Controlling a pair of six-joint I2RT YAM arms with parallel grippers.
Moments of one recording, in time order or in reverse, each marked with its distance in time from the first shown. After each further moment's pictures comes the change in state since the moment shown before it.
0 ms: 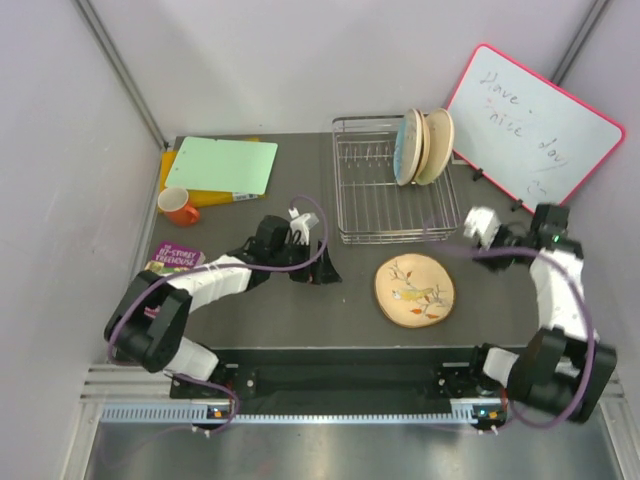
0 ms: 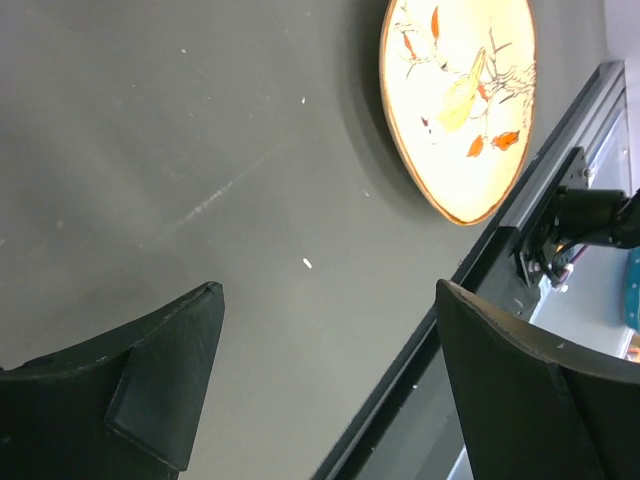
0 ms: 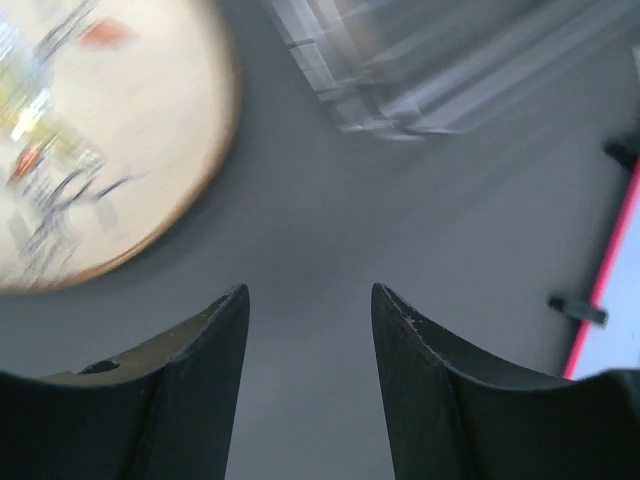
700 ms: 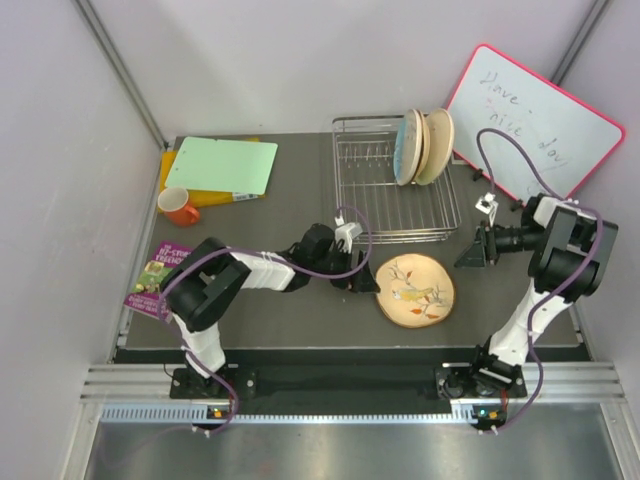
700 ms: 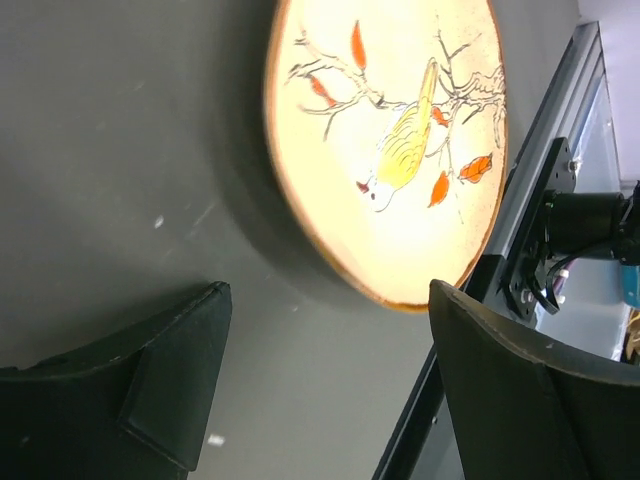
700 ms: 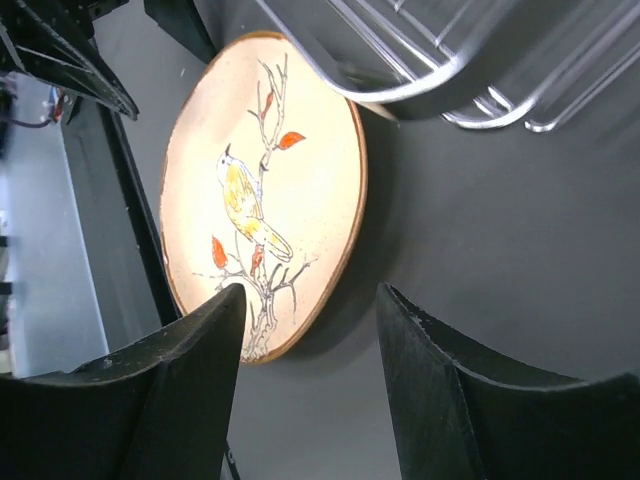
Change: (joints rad) left arm -0.227 0.362 0.123 0.333 -0.018 -0.099; right arm -0.083 0.880 0.517 -0.541 -0.369 0.233
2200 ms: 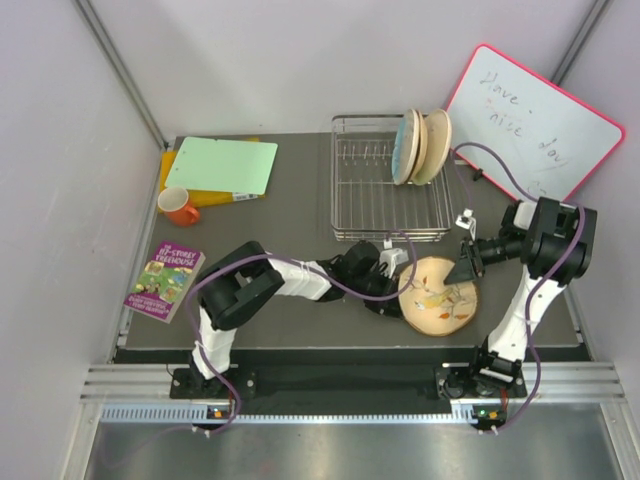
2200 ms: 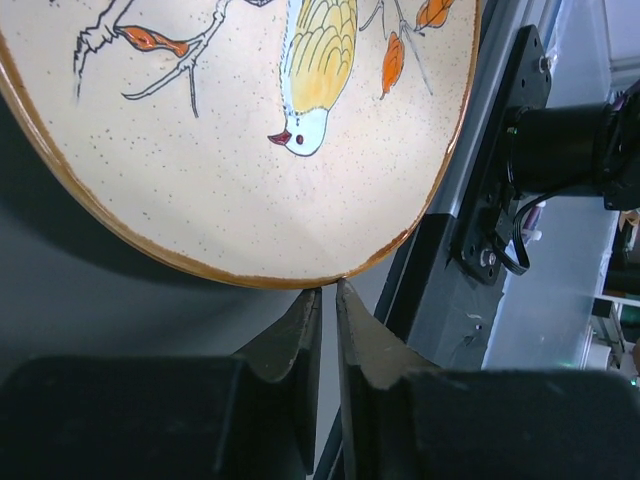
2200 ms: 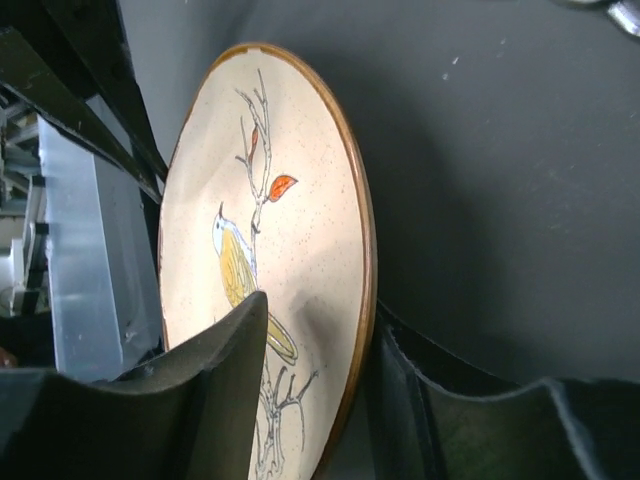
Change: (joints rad) left arm -0.230 0.185 0.219 -0.079 0.044 -0.005; right arm 0.086 0.189 -0.022 -0.025 0.076 -0.090
